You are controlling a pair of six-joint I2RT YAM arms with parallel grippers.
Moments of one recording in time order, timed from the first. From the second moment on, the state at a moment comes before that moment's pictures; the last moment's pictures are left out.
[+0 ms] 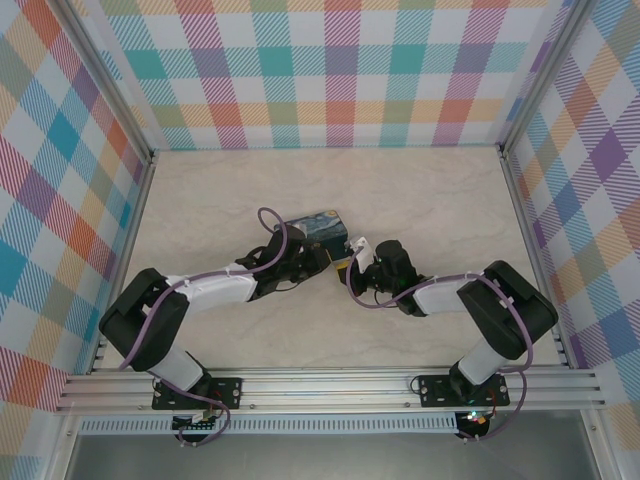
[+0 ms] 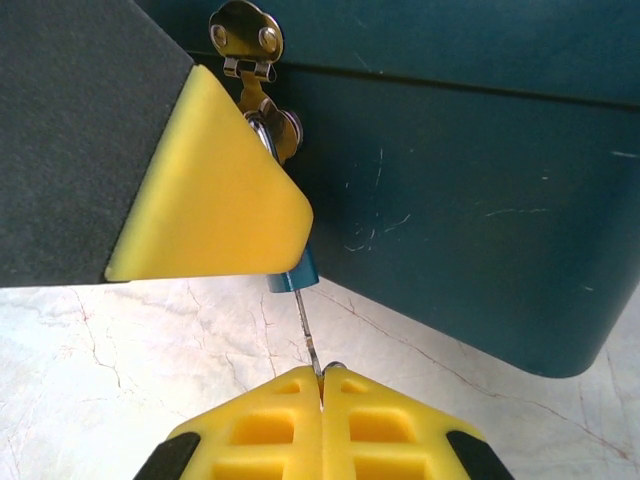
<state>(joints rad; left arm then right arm) -0.72 1.56 0.78 0.10 0.13 -1.04 0.65 1.60 0.50 0.60 -0.36 0.12</state>
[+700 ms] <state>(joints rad) -0.71 1.56 0.79 0.09 0.14 -1.03 0.65 1.60 0.50 0.60 -0.35 0.09</state>
